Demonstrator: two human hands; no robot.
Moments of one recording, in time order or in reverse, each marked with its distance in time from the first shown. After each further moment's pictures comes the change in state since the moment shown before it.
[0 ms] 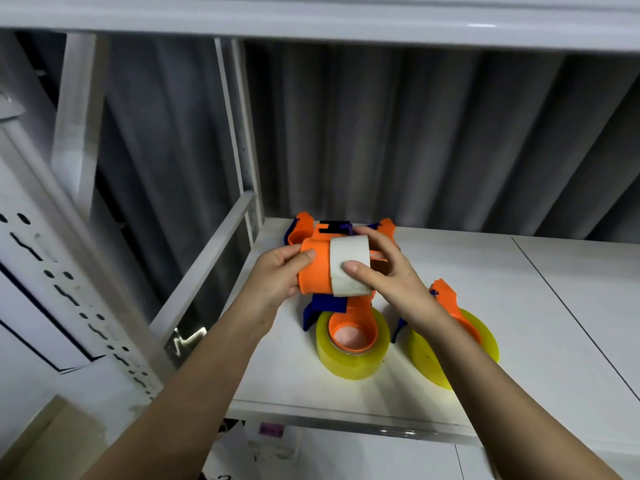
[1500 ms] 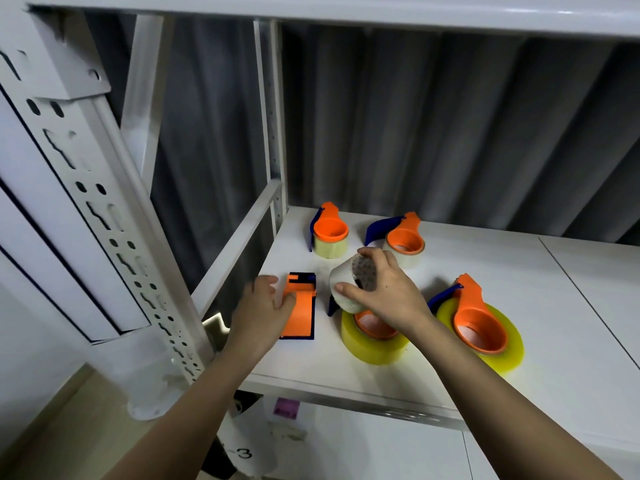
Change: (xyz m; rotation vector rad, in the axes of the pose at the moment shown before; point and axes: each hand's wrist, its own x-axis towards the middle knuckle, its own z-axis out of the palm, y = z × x) left_hand -0.027 -0.074 -0.064 0.729 0.252 0.006; right_hand -0.001 0.025 0.047 -0.712 -0.014 0.085
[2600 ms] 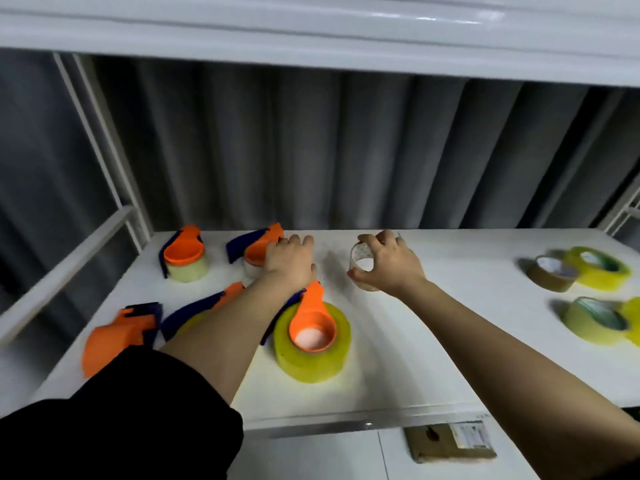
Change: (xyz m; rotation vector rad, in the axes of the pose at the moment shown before) left_hand 0.045 0.234 0.208 0.841 -0.060 0.604; right_hand -0.010 0.200 -0.184 -0.513 0.119 0.188
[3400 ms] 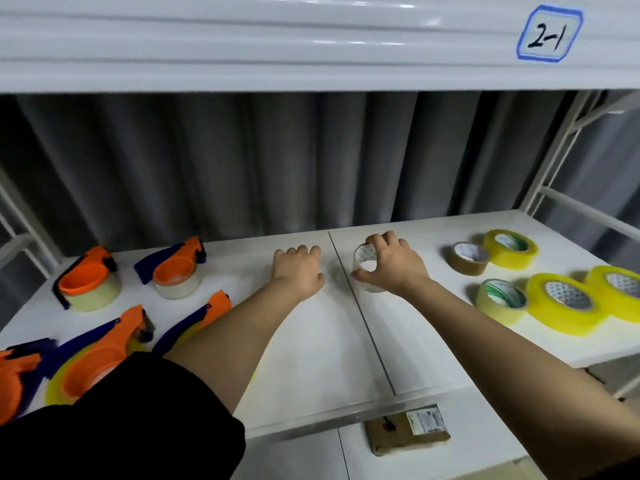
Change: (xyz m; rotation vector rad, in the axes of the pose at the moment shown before) left_hand 0.034 0.181 -0.003 0.018 -0.037 0.146; right_hand -0.025 0.171 -0.038 0.012 0.012 0.134
